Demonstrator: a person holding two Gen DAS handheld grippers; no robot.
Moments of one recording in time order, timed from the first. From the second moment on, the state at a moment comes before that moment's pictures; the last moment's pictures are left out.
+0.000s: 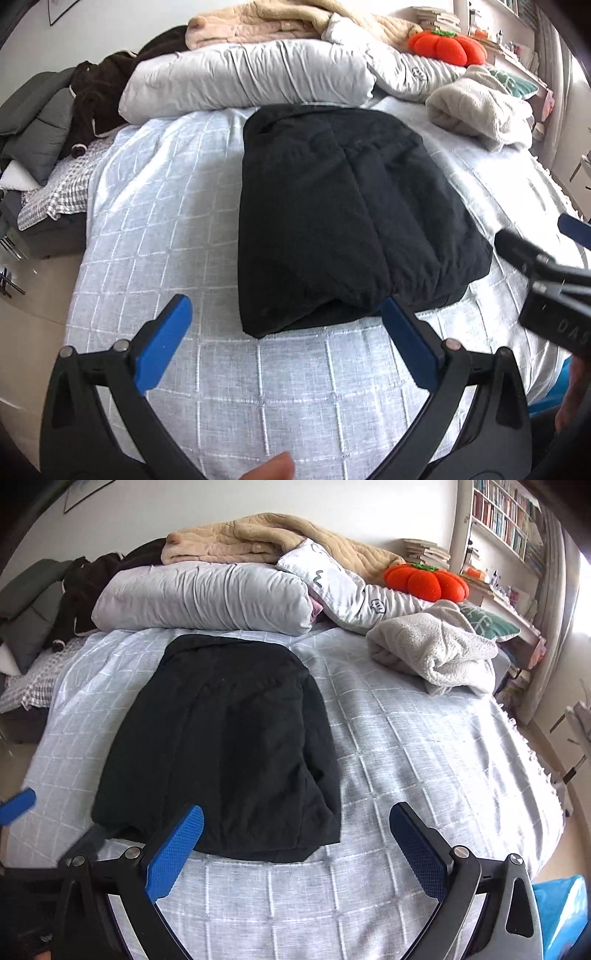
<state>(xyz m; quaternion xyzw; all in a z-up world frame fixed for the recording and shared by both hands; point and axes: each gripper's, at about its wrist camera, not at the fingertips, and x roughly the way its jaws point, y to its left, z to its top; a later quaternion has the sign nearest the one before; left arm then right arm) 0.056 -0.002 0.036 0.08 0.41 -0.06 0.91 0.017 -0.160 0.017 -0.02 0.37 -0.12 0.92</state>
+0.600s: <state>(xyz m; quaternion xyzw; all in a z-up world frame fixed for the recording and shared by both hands) 0.070 -0.002 0.026 0.07 0.42 -0.03 0.90 0.026 -0.160 -0.003 0.00 0.40 -0.07 0.92</state>
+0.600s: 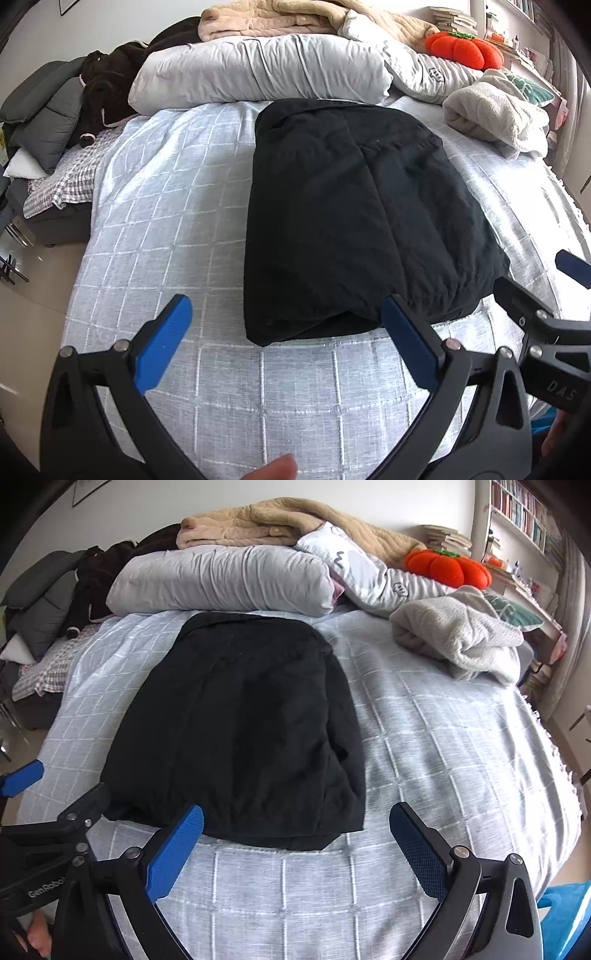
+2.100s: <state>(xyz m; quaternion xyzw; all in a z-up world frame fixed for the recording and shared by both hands) 0.070 0.010 0.023 0.08 0.42 -0.01 0.90 0.035 -0.145 -0.005 0.01 0.40 -0.04 0.92</state>
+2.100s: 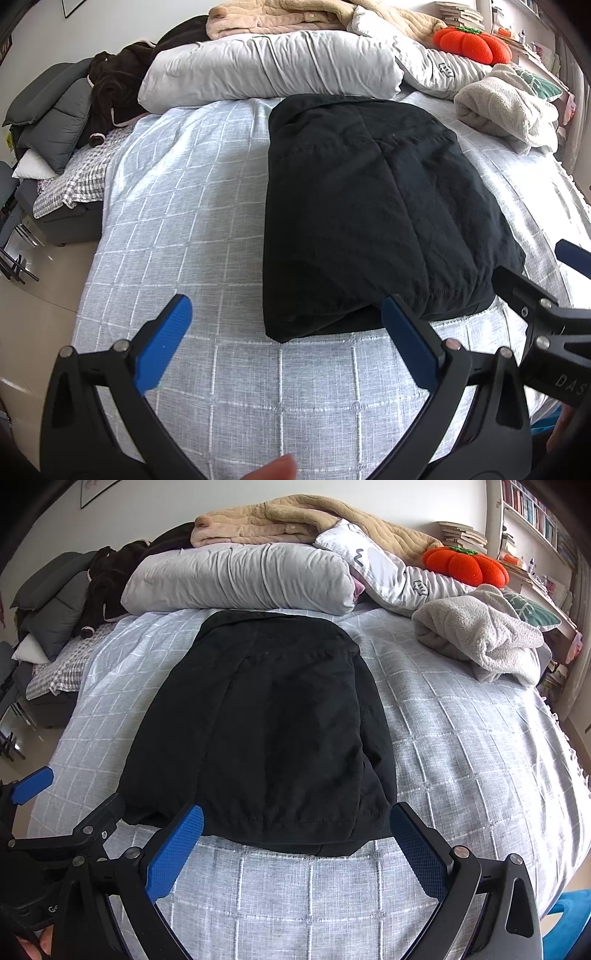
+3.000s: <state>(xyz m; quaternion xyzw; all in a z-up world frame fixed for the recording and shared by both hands) 0.069 0.012 0.021 0.08 0.42 -0.02 0.90 0.034 -0.150 -0.003 0.01 0.40 -0.05 0.92</state>
